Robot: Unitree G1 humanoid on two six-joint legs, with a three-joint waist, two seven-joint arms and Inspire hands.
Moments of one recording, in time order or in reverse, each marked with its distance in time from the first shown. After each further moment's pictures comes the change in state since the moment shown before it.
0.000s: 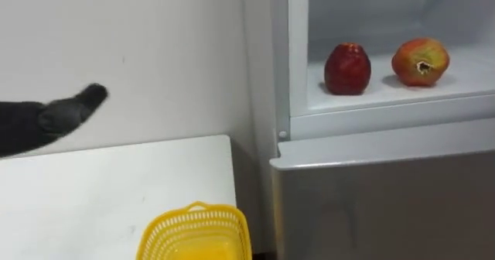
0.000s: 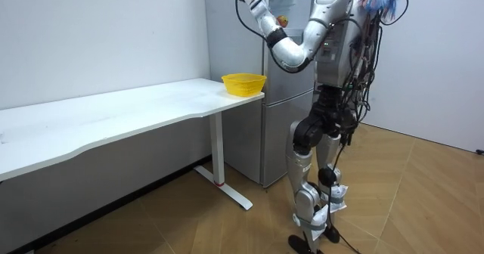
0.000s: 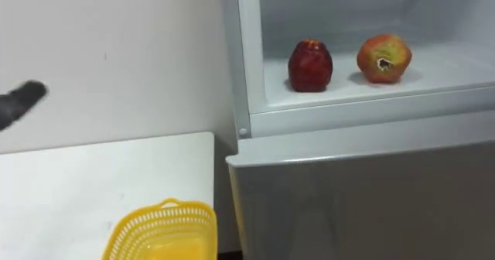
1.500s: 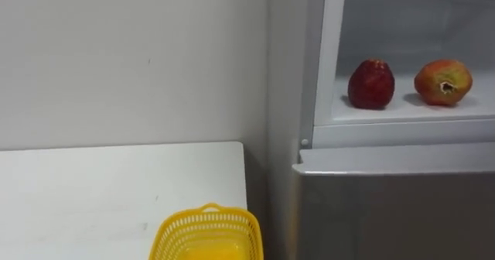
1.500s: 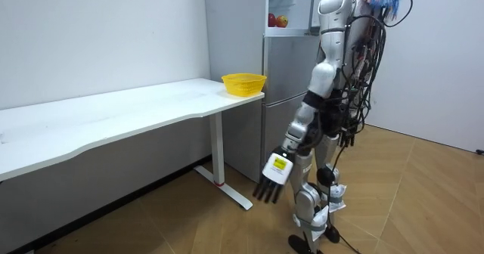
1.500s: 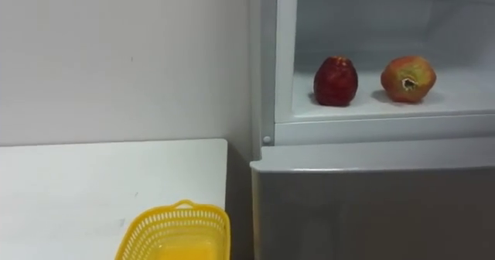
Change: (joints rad) left arm 0.298 -0.279 -0.375 1.644 0.129 0.097 0.095; right arm 0.011 0.053 0.039 -0.003 -0.065 0.094 0.073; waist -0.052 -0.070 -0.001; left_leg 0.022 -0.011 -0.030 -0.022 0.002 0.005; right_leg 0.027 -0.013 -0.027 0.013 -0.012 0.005
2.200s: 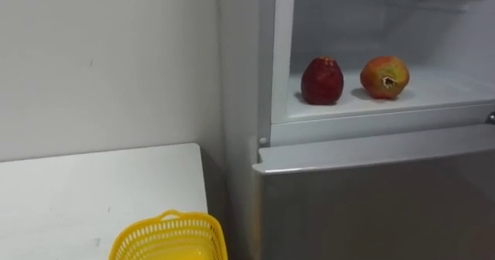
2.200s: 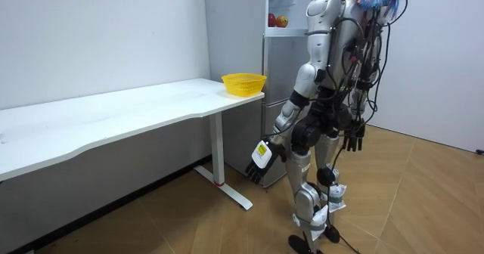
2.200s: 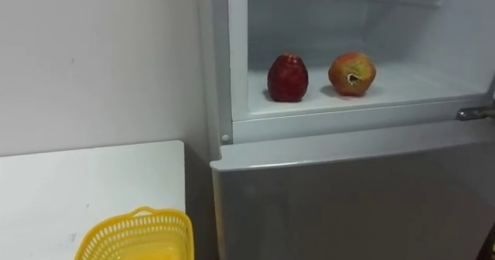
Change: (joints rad) left arm -0.027 0.013 -0.126 -0.034 0.257 0.003 -0.068; right arm 0.000 0.024 0.045 -0.049 0.022 0.010 -0.010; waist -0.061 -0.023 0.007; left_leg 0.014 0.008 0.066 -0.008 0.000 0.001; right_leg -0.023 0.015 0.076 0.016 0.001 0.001
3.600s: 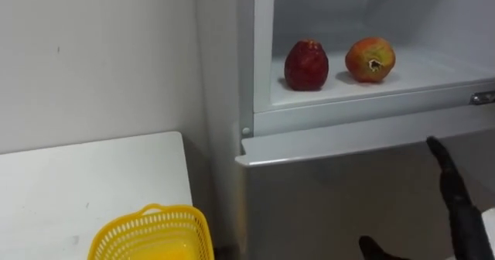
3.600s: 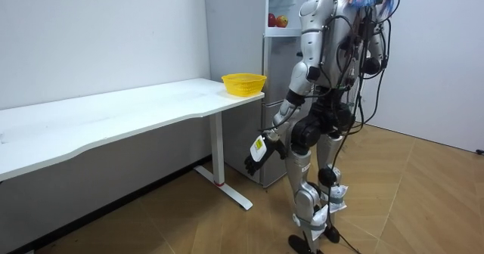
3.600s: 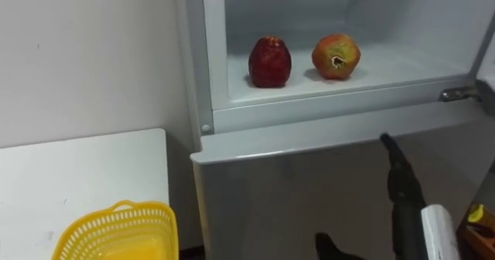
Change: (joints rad) left arm -0.005 0.038 -0.118 0.070 0.017 -0.164 0.025; right arm 0.109 0.008 0.049 -1.631 -0.054 -0.346 -0.504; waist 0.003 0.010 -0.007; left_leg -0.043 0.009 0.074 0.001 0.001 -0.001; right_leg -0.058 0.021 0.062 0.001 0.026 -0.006
